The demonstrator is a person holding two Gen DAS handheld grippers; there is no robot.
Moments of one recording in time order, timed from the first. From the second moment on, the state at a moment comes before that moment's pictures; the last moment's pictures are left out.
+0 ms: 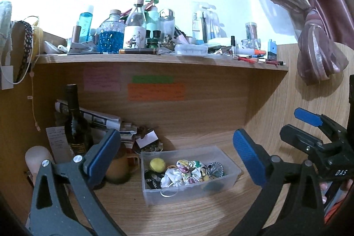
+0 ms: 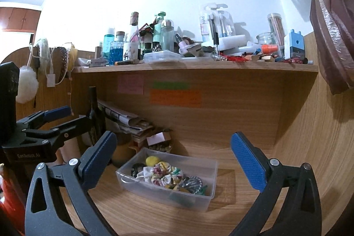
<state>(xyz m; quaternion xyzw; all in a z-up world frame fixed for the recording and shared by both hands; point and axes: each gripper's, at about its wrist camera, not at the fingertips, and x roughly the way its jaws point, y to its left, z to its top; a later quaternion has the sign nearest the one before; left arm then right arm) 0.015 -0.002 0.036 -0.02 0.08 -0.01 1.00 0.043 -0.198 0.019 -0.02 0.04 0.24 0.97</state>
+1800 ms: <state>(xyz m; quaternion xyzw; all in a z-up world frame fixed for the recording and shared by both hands) 0.010 0.001 0.035 0.00 0.07 -0.03 1.00 0.037 -0.199 0.020 -0.01 0.04 0.24 0.97</state>
